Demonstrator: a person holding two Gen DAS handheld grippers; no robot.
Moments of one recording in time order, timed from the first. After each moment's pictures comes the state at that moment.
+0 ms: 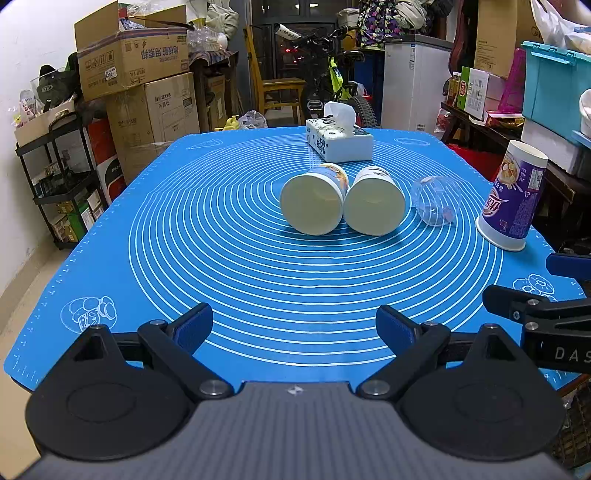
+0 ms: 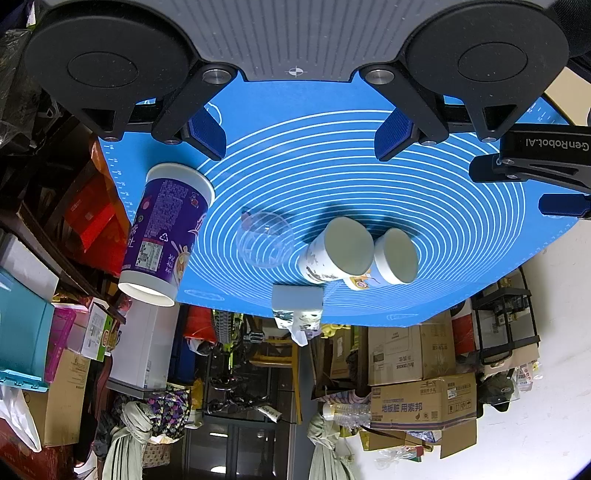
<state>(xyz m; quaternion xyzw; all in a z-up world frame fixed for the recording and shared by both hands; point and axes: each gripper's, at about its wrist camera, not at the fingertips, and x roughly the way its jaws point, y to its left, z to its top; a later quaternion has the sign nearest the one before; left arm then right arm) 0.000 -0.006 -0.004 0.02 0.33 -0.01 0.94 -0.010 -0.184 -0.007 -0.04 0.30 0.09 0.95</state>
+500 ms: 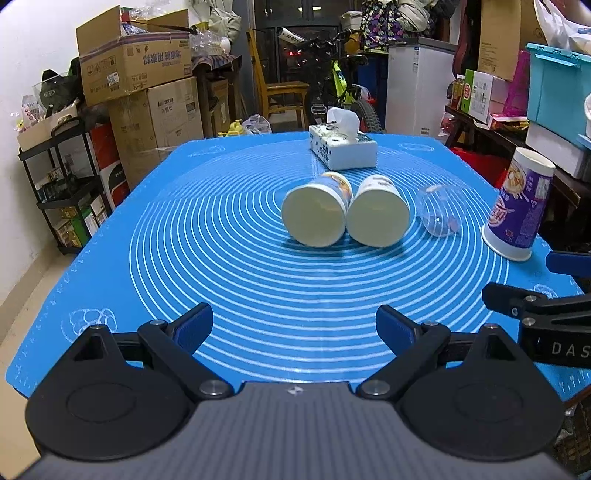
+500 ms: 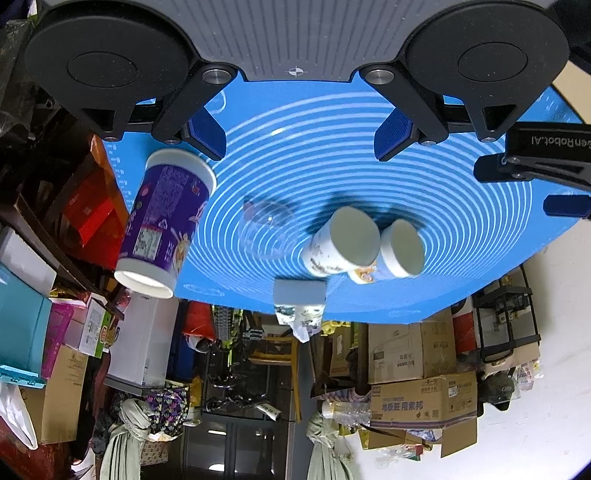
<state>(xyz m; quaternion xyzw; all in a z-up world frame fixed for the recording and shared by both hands) 0.012 -0.005 0.003 0.03 0.32 0.00 0.95 0.009 -0.188 -0.004 -0.04 0.29 0.09 0.95</state>
